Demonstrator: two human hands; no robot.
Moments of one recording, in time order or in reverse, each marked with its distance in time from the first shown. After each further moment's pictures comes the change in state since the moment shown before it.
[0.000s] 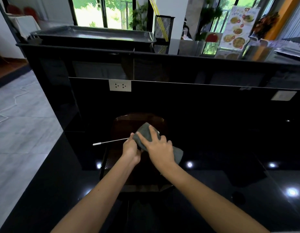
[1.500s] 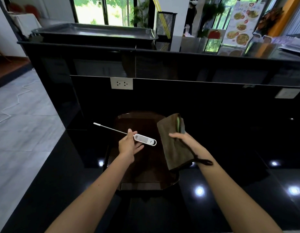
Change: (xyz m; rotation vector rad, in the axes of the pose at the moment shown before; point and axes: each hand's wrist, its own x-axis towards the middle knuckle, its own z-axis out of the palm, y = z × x) left_hand 0.000 0.011 -0.013 0.215 0.145 0.064; right_hand 0.019 0.098 0.013 1.781 -0.450 0.689
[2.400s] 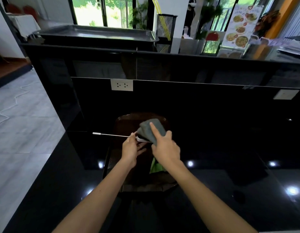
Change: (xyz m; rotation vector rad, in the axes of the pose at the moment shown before) left_hand -0.001 -0.010 -0.001 0.011 -0.159 0.094; right_hand -0.026 0.019 0.088 -1.303 0.389 -0.360
